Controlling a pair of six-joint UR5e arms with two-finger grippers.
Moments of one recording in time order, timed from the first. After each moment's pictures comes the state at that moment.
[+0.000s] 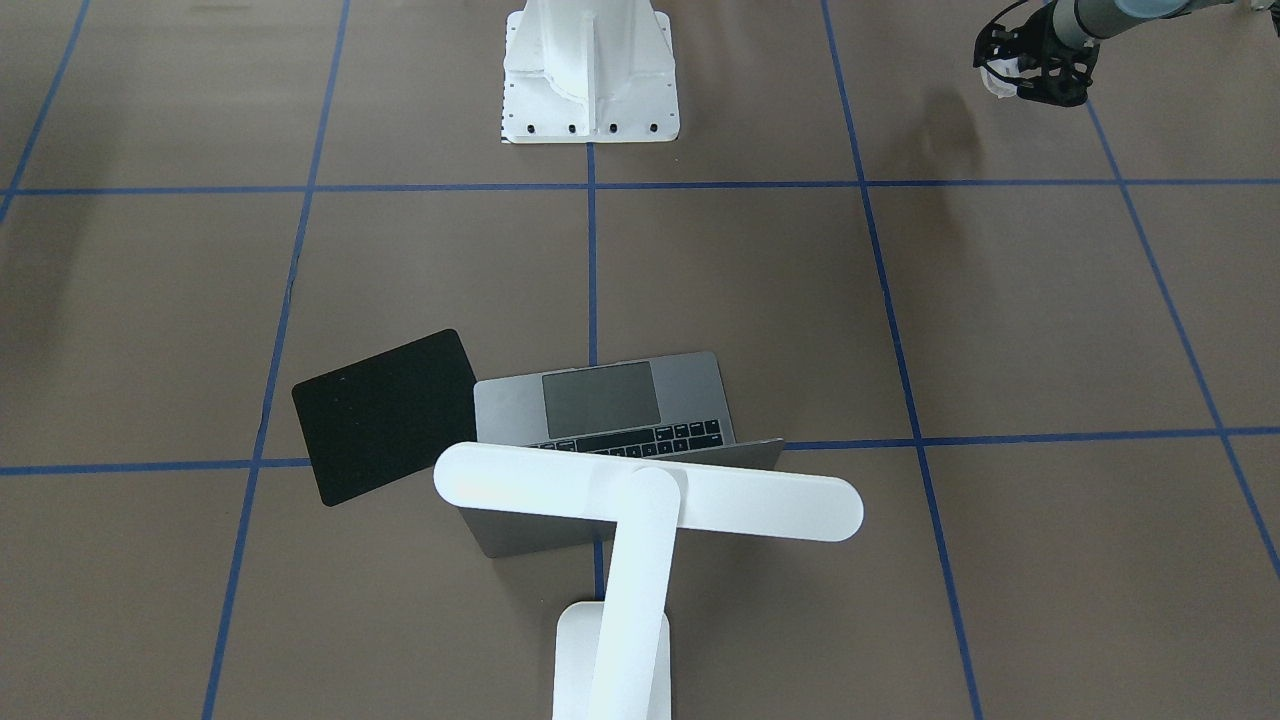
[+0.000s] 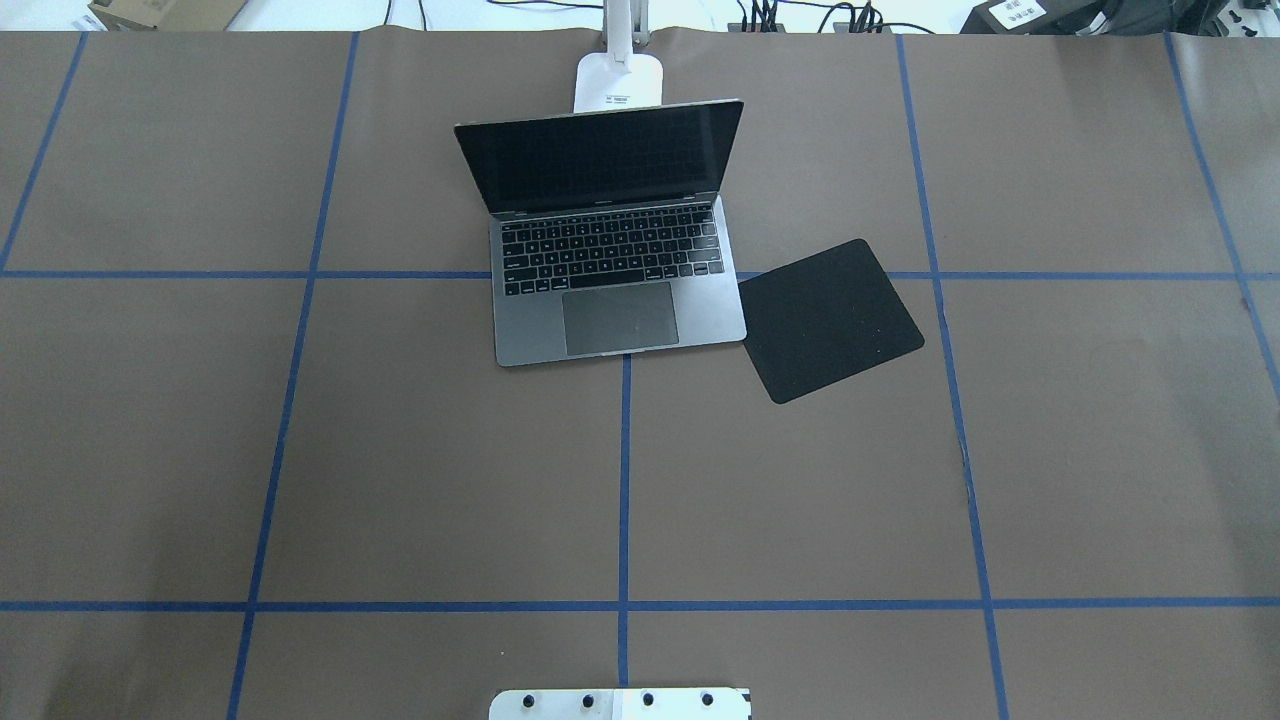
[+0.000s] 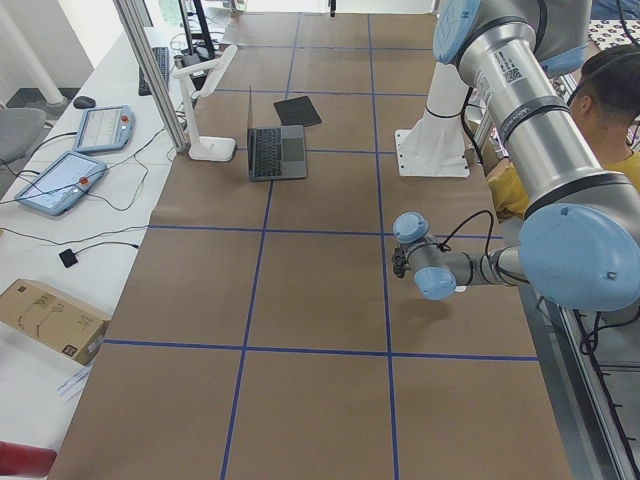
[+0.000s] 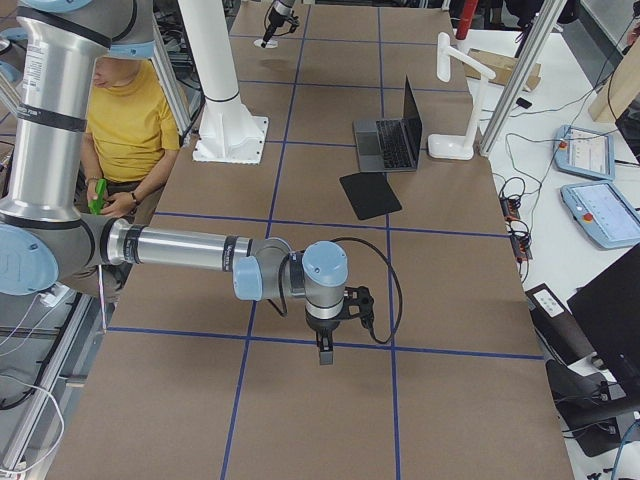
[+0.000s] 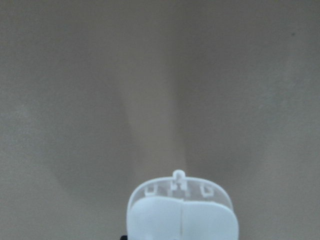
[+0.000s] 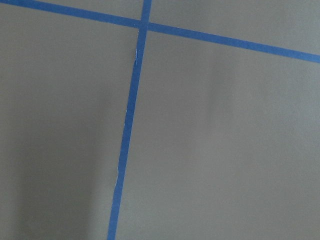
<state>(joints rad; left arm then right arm) -0.30 -0.94 -1.97 -2.50 -2.29 -1.18 1.49 -1.80 1.71 -1.41 2.23 -0.03</state>
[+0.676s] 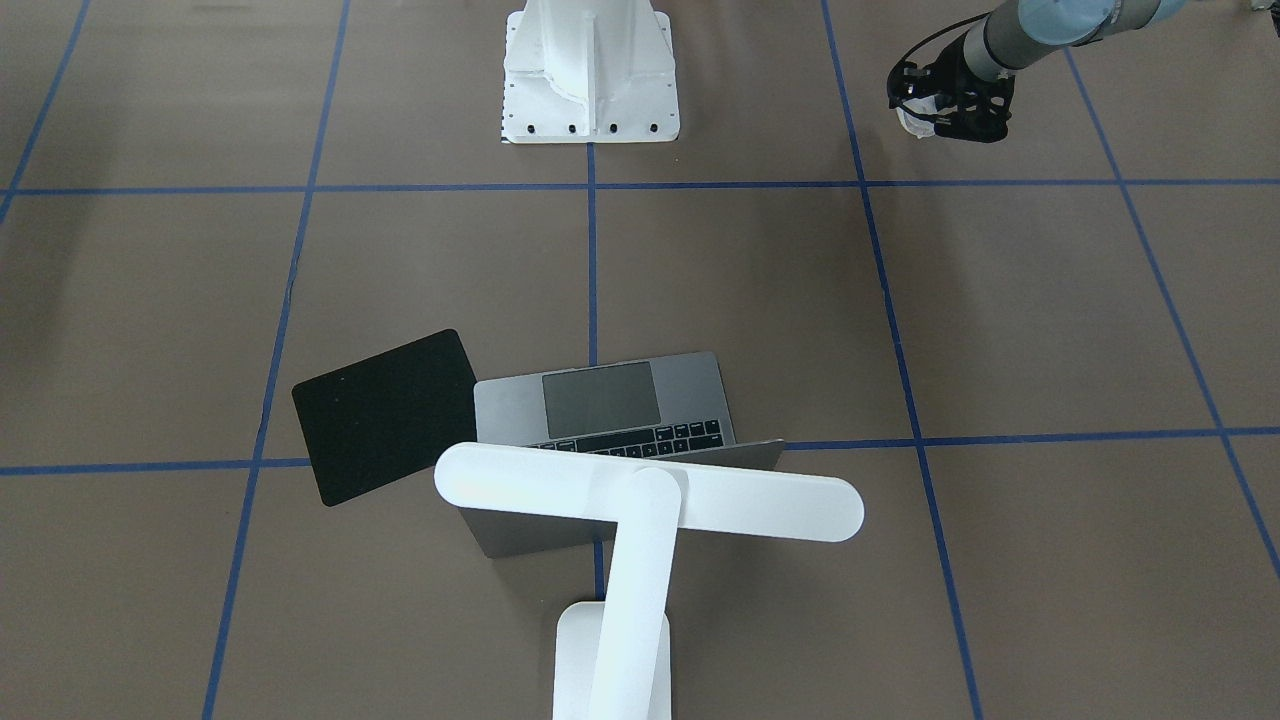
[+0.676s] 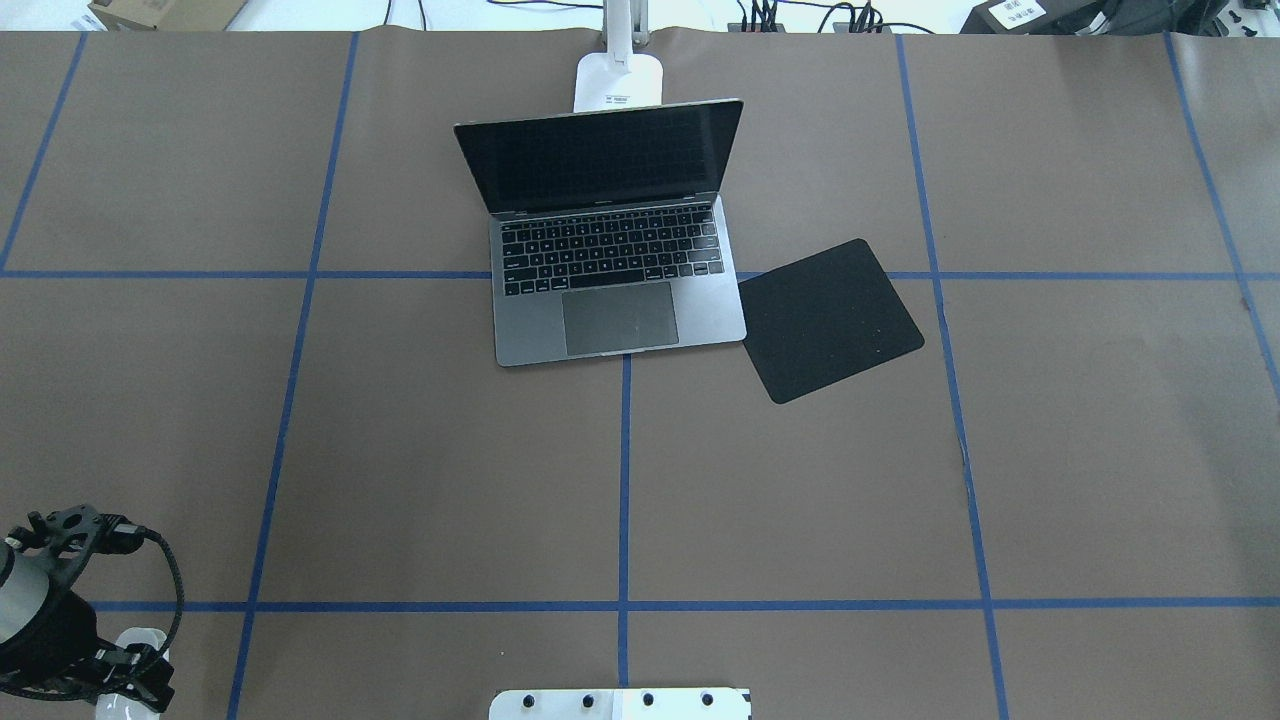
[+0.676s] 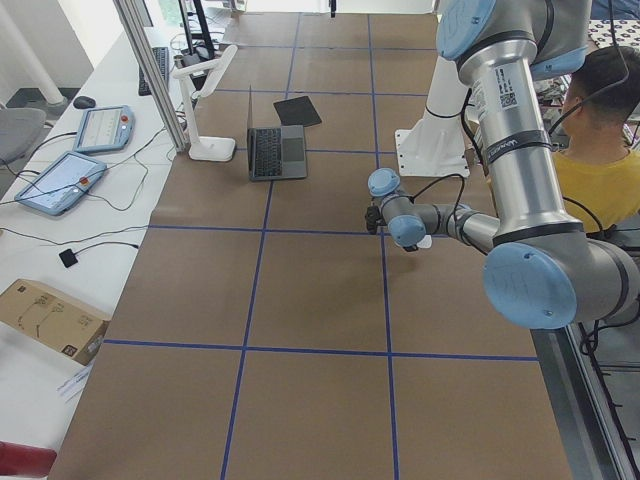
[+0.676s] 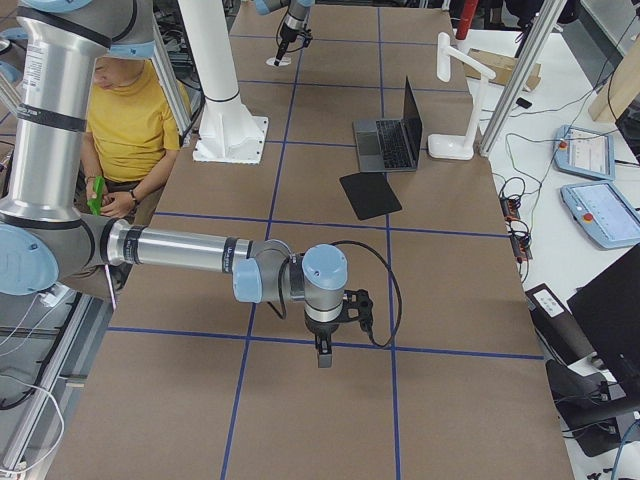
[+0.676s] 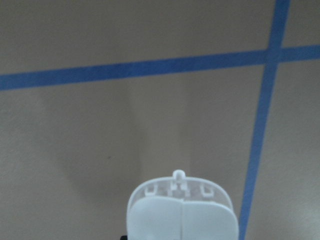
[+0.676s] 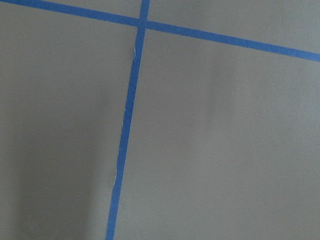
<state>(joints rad) -0.41 -1.24 -2.07 -2.13 -2.29 -1.18 1.49 -1.80 1.70 -1.41 2.22 -0.03</state>
